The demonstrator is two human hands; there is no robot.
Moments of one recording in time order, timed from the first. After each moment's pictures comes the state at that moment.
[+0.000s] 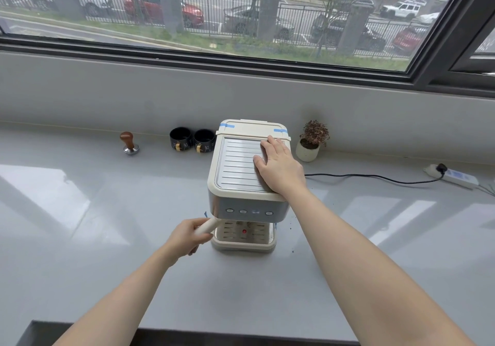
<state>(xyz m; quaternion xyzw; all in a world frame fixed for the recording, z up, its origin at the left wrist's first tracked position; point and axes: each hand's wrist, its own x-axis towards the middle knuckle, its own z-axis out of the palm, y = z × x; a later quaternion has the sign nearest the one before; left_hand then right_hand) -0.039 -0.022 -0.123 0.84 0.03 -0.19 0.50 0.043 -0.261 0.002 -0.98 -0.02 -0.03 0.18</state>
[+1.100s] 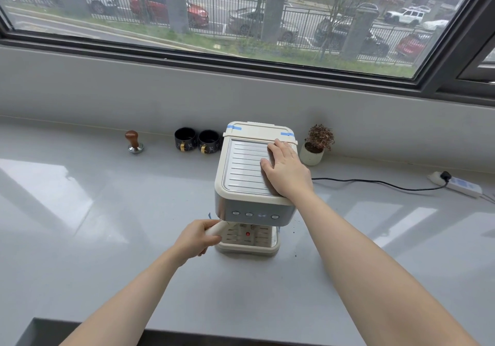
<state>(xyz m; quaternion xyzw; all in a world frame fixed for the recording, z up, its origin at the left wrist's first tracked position) -0.038 -0.031 -0.122 0.84 0.01 -0.19 0.50 0.044 -0.259 0.002 -0.98 -0.02 -0.04 0.18</state>
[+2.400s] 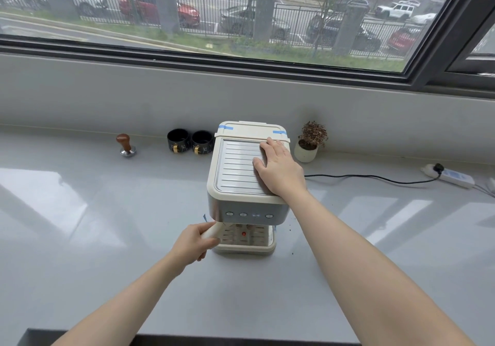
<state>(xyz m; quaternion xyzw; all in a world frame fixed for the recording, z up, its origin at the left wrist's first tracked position) -0.051 -0.040 -0.111 0.82 0.05 -0.19 0.54 0.045 -0.260 0.001 -0.98 -0.02 -0.04 0.19</state>
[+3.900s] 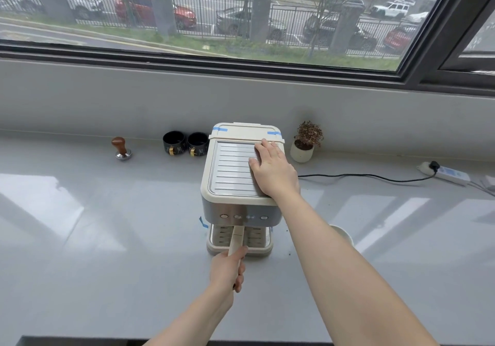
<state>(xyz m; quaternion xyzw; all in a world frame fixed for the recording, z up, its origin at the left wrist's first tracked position) -0.093 -0.139 -0.128 0.61 0.32 -0.20 0.70 0.042 -0.257 0.002 -0.98 0.00 -0.03 0.21</state>
